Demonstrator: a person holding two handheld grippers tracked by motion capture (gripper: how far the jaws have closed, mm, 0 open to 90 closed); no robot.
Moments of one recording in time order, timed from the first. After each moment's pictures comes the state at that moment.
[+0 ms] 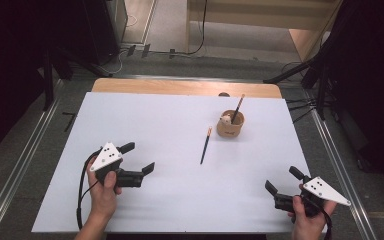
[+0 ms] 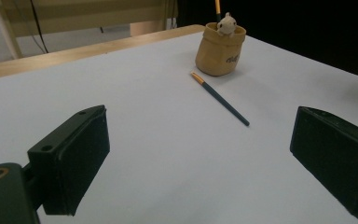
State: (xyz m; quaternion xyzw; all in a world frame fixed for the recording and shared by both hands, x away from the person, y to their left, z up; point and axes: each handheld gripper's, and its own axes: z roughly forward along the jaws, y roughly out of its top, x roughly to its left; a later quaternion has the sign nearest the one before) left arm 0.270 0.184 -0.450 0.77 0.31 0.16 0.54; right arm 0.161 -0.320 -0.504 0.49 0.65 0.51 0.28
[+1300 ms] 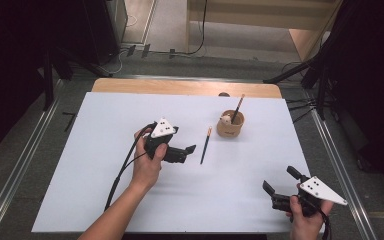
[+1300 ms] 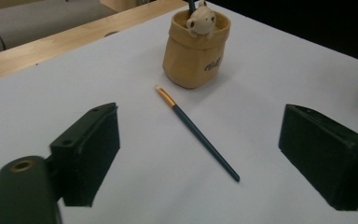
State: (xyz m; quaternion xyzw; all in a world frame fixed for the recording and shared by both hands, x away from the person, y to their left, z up) left arm 0.331 0.072 -0.443 0.82 0.28 0.12 0.48; right arm 0.163 -0.315 -0.505 0.48 0.66 0.51 0.28
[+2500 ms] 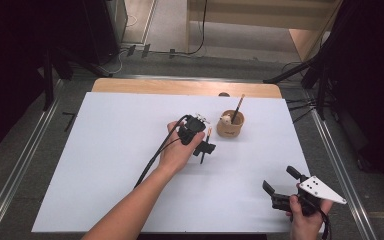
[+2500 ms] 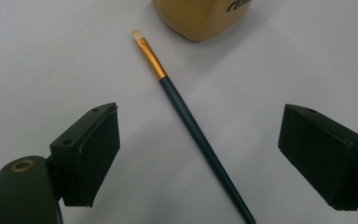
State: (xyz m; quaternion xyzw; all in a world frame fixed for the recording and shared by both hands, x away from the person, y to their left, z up) left arm 0.382 -0.018 -0.473 0.89 0.34 0.05 0.29; right arm 0.165 -0.316 -0.508 0.48 0.66 0.51 0.28
